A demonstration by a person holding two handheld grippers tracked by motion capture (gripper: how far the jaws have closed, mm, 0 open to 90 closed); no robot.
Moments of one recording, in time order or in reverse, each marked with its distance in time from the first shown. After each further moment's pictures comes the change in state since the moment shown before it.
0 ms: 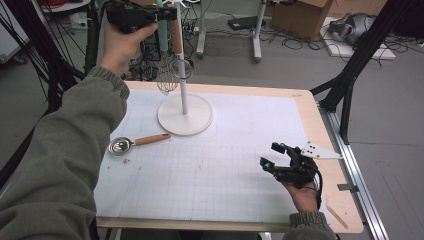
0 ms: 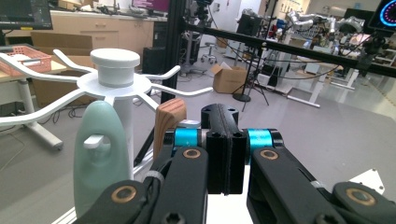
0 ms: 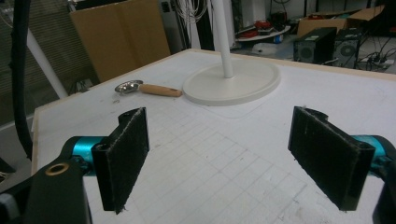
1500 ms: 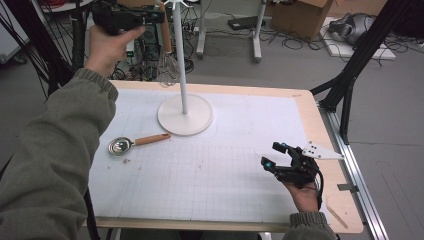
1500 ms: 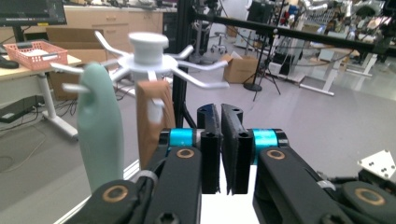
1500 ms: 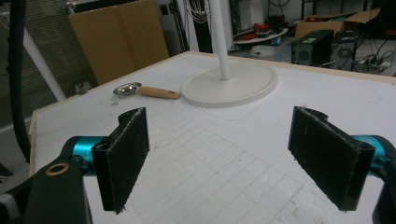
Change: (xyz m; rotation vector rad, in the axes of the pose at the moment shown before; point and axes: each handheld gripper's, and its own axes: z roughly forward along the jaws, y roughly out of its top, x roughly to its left) left arm 0.002 -0.005 -0.028 0.054 0.031 0.030; right arm 0.000 0.000 -0.002 -0.008 -0.009 0.000
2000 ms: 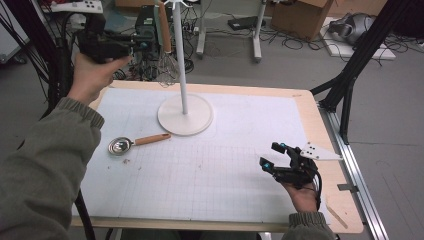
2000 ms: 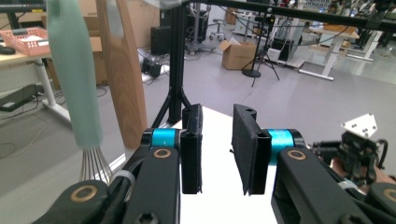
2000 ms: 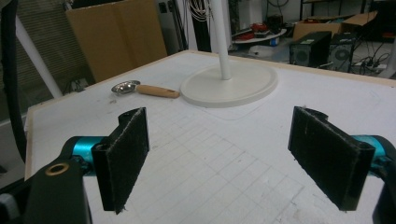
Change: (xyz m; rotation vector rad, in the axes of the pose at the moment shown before) left arm -0.026 -0.045 -0.037 0.043 0.001 0.020; right arm 0.004 0.000 0.002 0.010 -0.011 -0.022
